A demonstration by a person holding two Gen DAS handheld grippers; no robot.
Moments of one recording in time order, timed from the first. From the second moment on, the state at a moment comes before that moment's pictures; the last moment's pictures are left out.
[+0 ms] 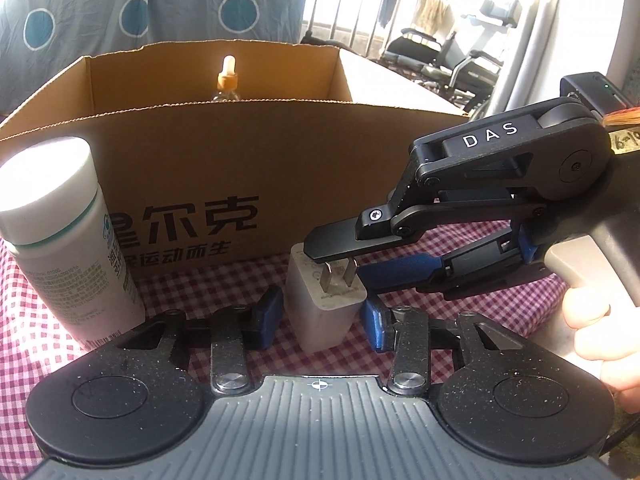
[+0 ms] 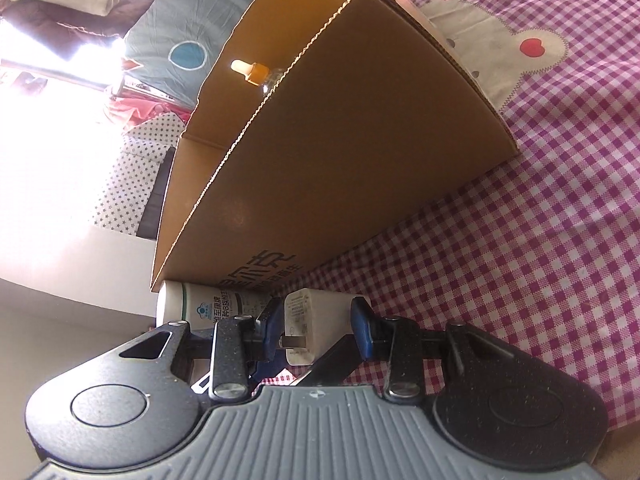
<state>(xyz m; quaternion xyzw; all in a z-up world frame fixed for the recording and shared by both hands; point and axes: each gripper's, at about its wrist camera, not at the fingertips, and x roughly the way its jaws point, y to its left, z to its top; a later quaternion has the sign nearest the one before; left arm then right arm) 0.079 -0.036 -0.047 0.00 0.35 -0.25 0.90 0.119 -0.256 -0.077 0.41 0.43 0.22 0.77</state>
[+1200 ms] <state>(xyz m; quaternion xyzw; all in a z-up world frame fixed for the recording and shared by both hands) 0.113 -0.040 0.076 0.02 0.25 -0.20 0.95 0.152 -0.245 0.063 0.33 0.29 0.30 0.84</state>
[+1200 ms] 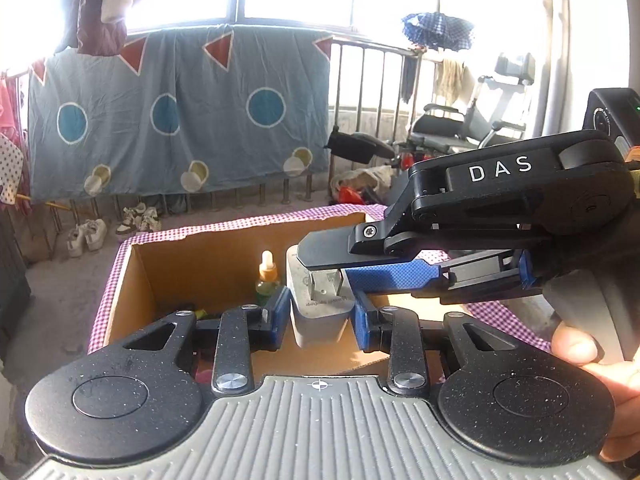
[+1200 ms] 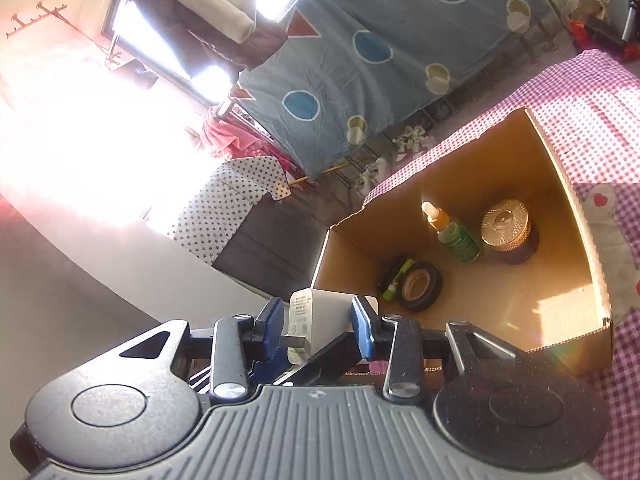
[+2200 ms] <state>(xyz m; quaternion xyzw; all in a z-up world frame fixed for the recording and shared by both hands) 0.170 -0.030 0.046 -0.05 0.39 -0.19 0.90 0.242 -0.245 0.019 0.30 0.46 0.26 0.79</state>
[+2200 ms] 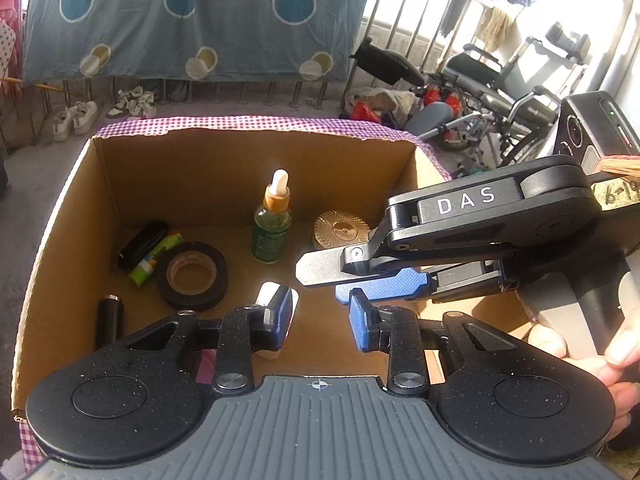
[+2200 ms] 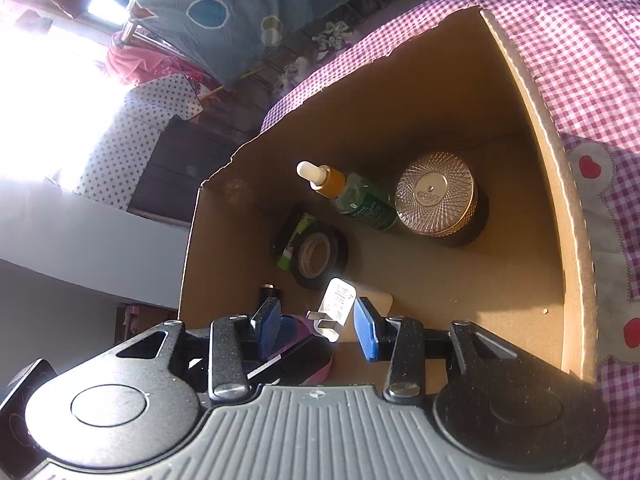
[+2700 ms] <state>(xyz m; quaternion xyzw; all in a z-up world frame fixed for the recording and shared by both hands) 0.081 0.032 0.088 -0.07 0.28 -0.18 0.94 0.232 -0.215 0.051 0.24 0.45 0.24 0.82</state>
